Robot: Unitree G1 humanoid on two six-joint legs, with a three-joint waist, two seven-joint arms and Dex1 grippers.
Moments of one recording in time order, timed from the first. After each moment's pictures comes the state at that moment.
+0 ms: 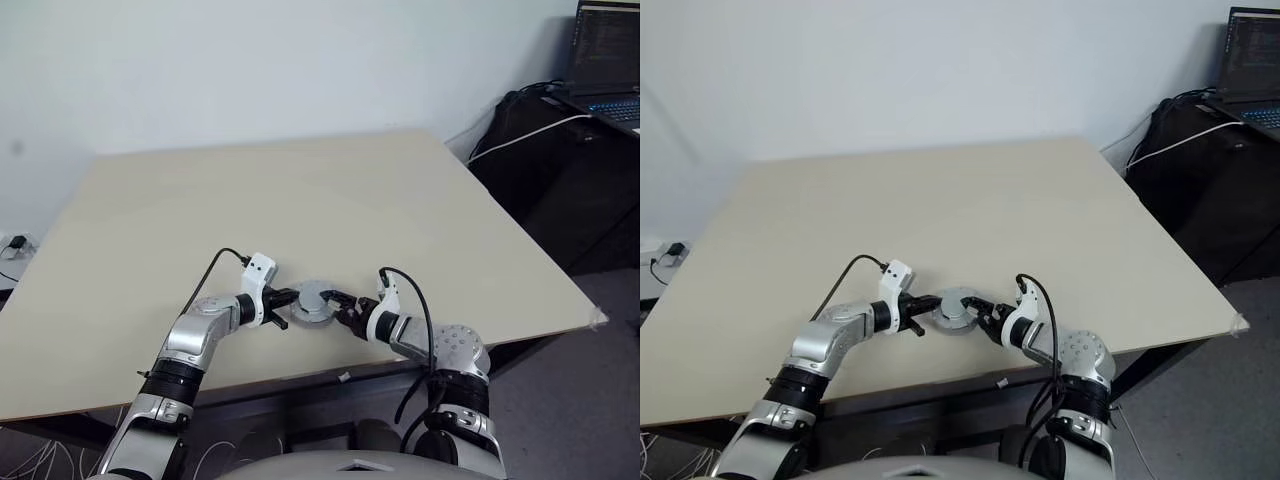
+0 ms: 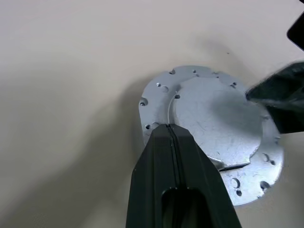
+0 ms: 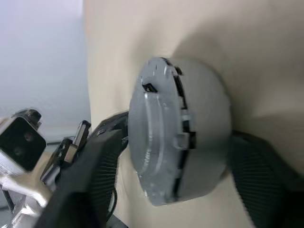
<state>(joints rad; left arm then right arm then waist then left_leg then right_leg) -0.28 0.25 -0.16 0.25 -0.24 0.58 -0.71 -0.25 0.11 -0.43 0.17 0.73 1.30 0.22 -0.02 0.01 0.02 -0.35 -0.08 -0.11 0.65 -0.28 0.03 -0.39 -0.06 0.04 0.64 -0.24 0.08</state>
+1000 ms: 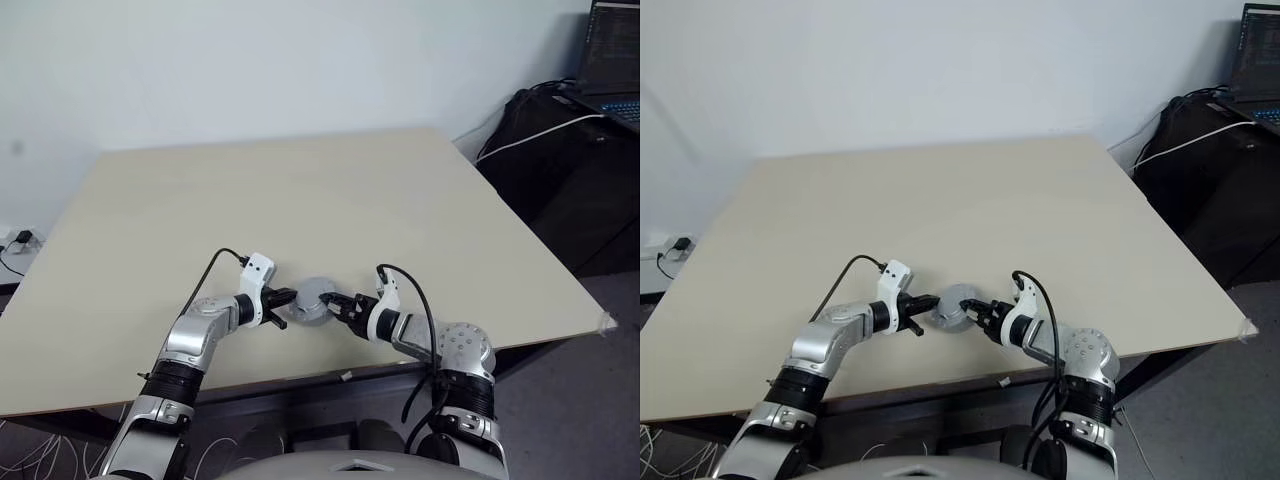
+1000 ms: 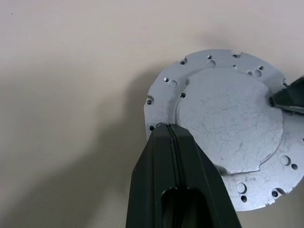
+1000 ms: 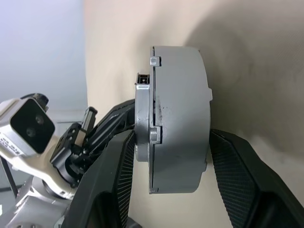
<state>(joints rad) -0.27 0.23 -0.14 0.25 -0.21 0.57 -0.72 -0.25 0.11 -0.44 0.08 0.82 1.37 0.10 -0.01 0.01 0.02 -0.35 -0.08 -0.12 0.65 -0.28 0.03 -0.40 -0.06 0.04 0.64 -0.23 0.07</state>
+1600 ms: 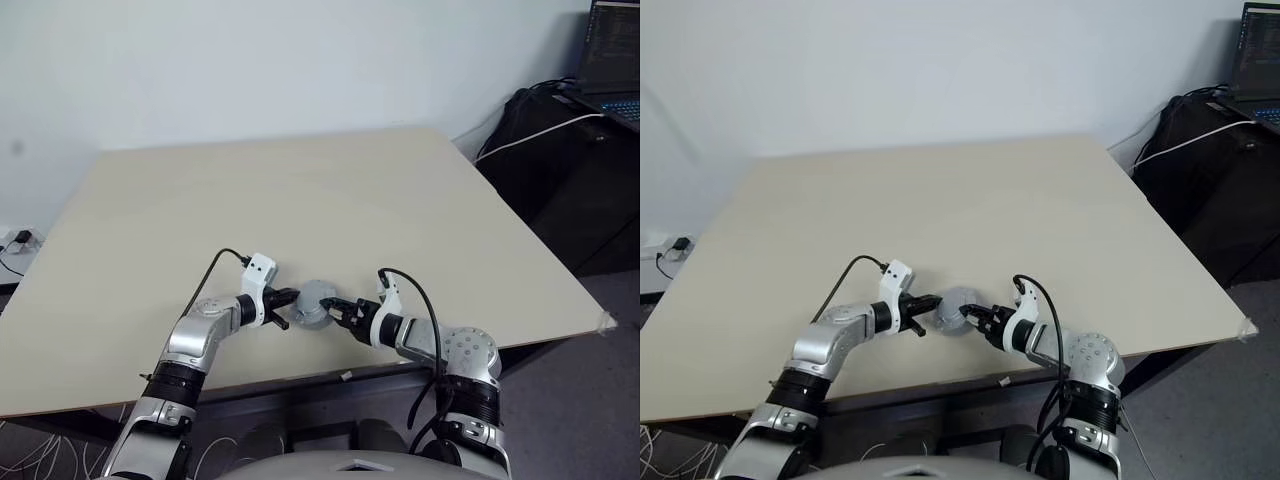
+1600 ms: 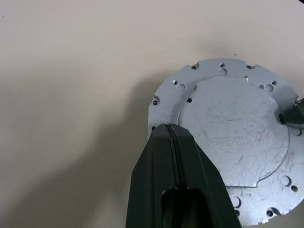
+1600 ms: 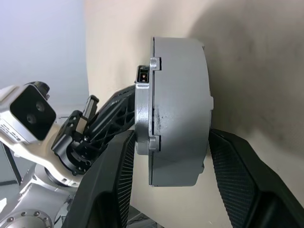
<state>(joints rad) -0.25 0.22 -0.13 0.21 -0.21 0.57 -0.70 -0.23 0.11 -0.44 0.06 0.86 1.38 0.09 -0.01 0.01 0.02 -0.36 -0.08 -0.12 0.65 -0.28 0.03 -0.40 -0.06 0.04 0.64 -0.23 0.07</state>
